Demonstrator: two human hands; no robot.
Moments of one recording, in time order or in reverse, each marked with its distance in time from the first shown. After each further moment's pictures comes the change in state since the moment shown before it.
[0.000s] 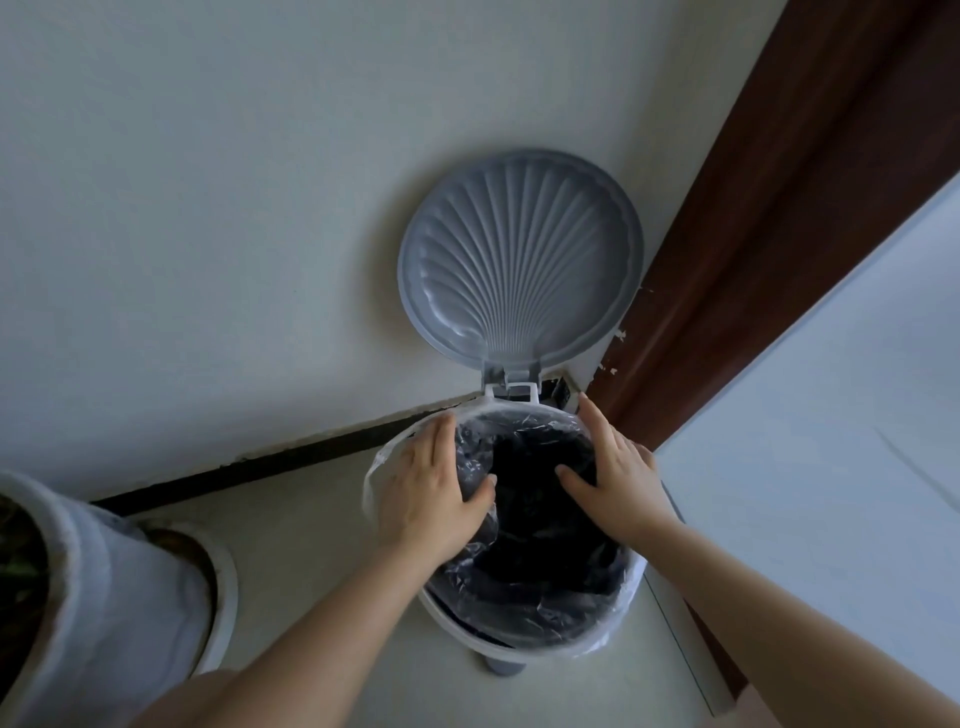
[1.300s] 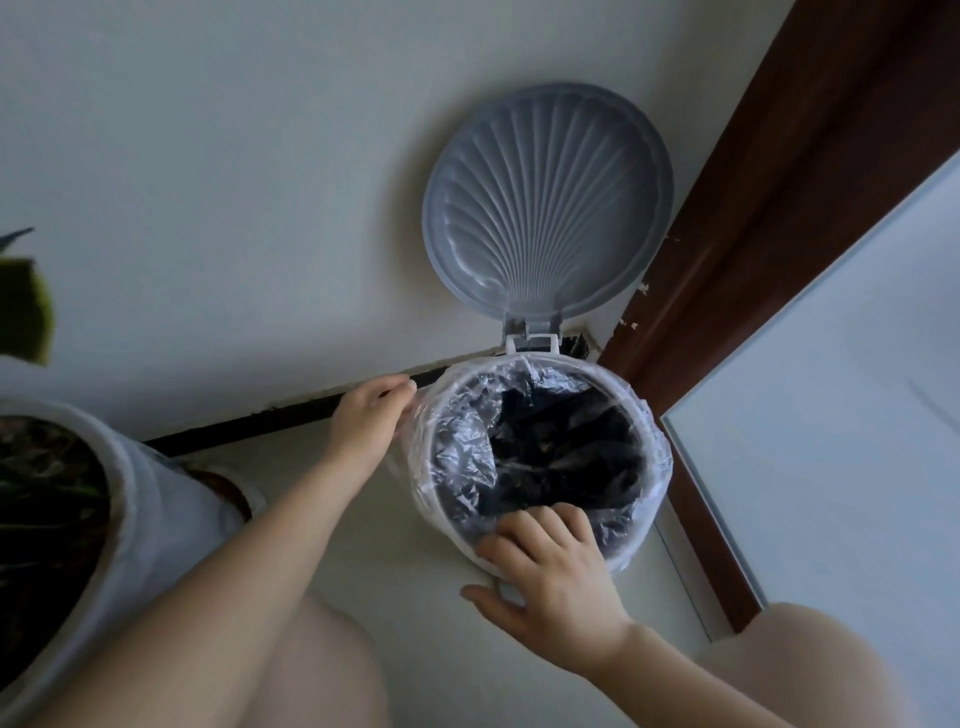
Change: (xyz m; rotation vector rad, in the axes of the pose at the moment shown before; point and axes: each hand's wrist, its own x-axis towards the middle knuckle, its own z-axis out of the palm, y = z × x) left_hand -0.002 -0.052 -0.063 -0.845 -0.011 -0.477; right_hand -0.121 -0.084 0.042 -0.077 0.116 -0.535
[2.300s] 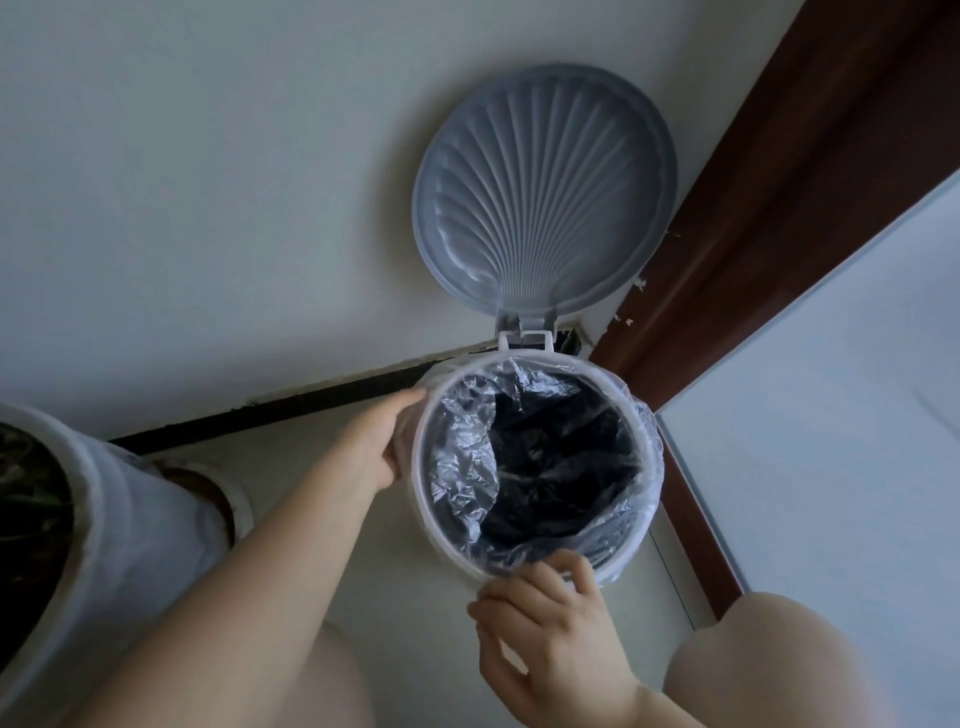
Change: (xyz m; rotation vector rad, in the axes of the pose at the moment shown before) left_hand 0.015 0.000 0.026 -0.382 -0.201 -0.570; right_hand -0.018 -0.016 -0.007 0.097 0.105 -0.022
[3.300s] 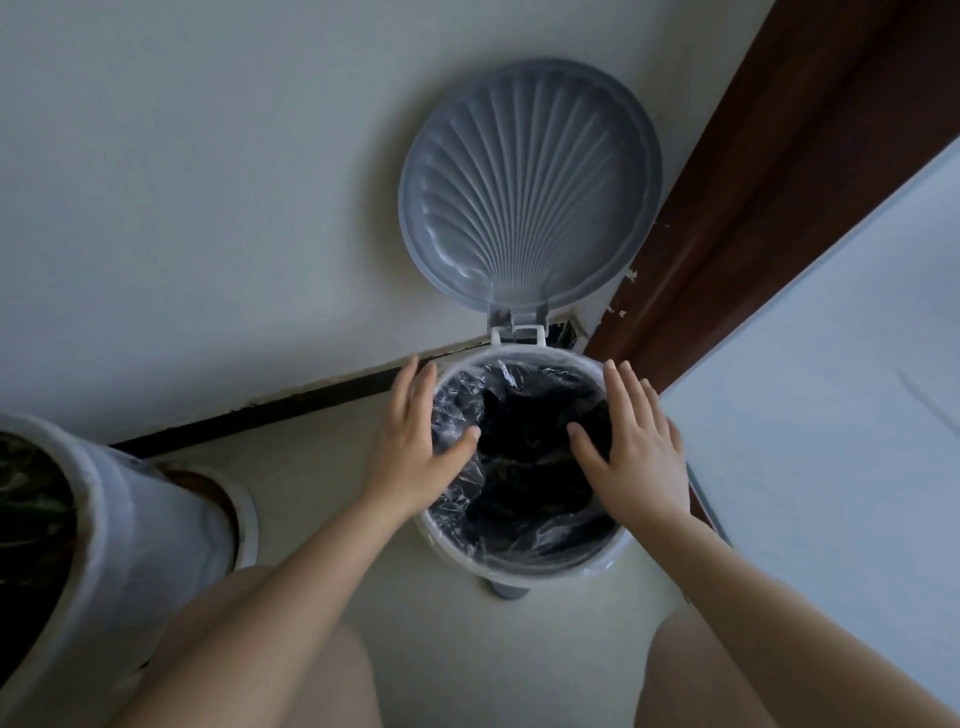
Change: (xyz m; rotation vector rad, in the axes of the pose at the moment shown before) left_hand -0.010 -0.040 0.014 1.062 0.195 0.959; right_hand 0.056 0.114 -0.027 -0.190 -0.107 0.694
